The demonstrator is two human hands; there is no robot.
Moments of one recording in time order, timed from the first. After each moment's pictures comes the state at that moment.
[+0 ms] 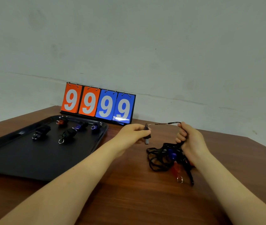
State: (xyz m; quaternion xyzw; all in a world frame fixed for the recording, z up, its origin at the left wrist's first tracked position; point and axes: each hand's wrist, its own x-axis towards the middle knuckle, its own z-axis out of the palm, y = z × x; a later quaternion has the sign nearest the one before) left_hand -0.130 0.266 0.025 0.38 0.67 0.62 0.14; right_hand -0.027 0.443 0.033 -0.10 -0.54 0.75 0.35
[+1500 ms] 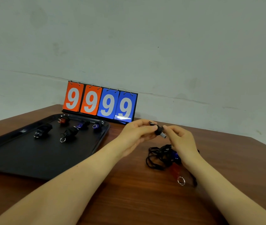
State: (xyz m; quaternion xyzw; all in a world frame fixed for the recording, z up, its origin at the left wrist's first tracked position) left_hand -0.119 0.268 0.027 0.35 0.47 0.77 0.26; right_hand -0.021 0.398 0.030 -0.09 -0.80 0.46 0.37
